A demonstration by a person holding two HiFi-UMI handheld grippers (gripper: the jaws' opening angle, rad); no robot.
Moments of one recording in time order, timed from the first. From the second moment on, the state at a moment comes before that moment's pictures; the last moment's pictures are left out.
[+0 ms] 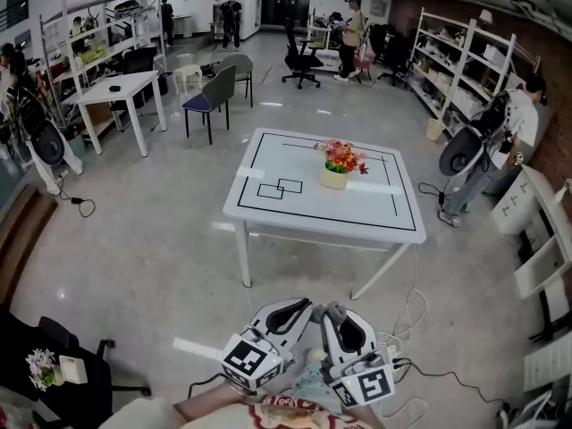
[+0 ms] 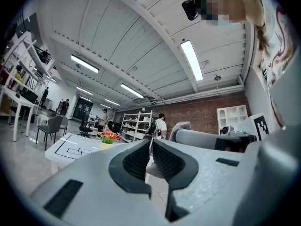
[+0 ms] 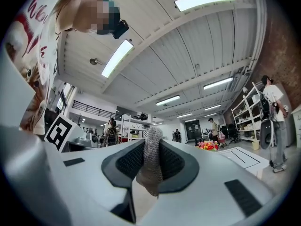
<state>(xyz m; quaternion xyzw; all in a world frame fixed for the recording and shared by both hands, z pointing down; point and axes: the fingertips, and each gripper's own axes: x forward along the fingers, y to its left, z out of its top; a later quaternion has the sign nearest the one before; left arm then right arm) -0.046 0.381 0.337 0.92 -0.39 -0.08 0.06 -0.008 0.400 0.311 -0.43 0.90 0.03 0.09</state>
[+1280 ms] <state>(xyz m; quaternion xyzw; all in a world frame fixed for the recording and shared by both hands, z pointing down) 0.112 0.124 0.330 0.90 -0.44 -0.07 0.04 0.150 0.131 0.299 -0.37 0.92 0.02 0.11</state>
